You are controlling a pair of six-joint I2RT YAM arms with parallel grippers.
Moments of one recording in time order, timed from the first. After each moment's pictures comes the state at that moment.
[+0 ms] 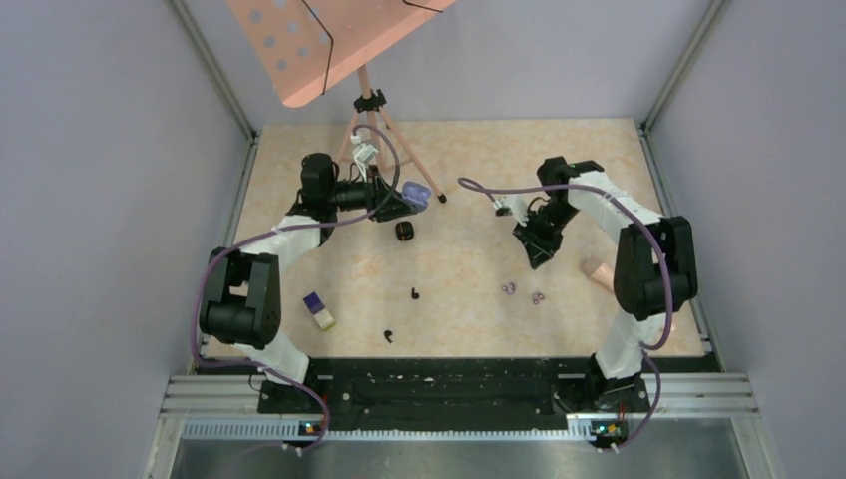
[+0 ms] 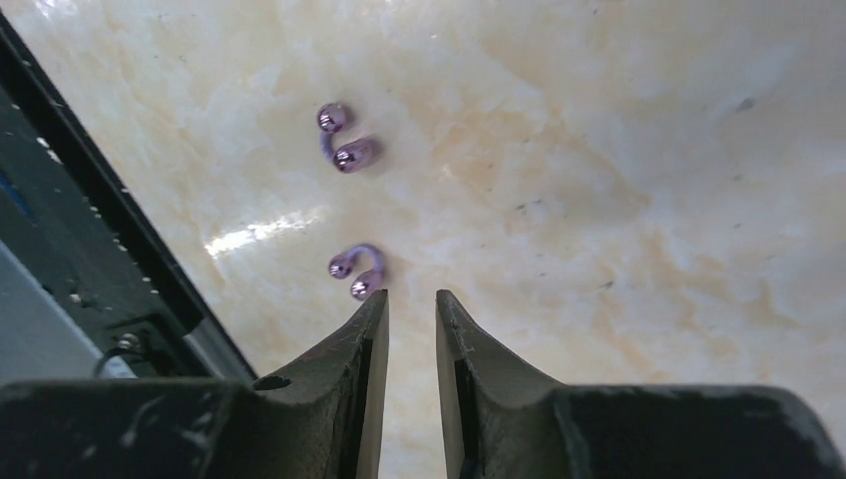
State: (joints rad) left arm -0.17 1.63 0.97 0.45 1.17 -0.37; right arm 0.24 1.78 1.34 -1.17 -0.43 -0.85
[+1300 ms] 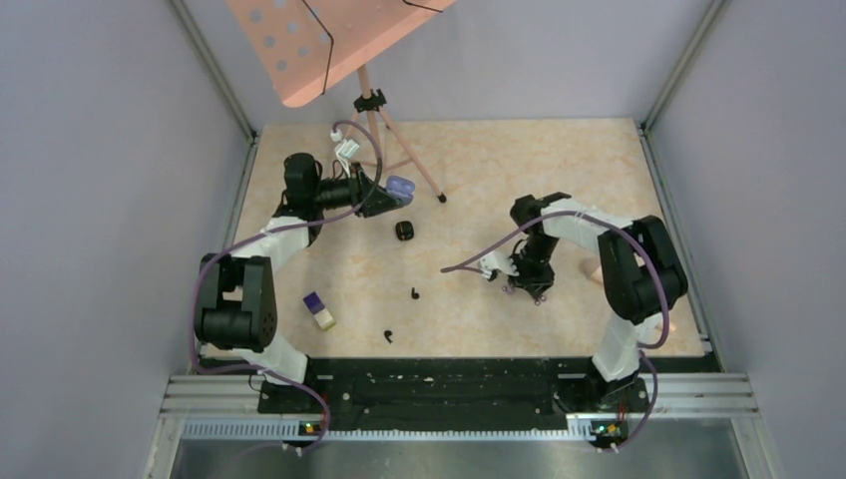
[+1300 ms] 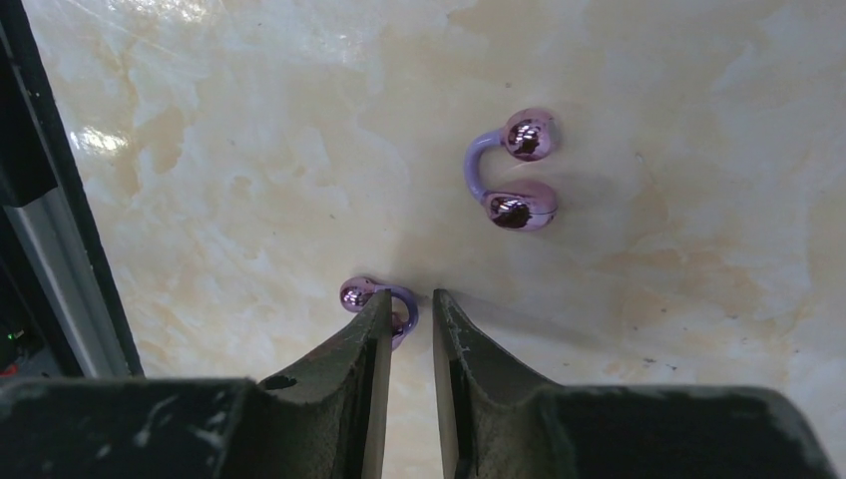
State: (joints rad) left arm -0.08 1.60 0.95 0.44 1.18 -0.42; right arm 0.41 1.80 1.14 -1.10 -0.29 -1.38
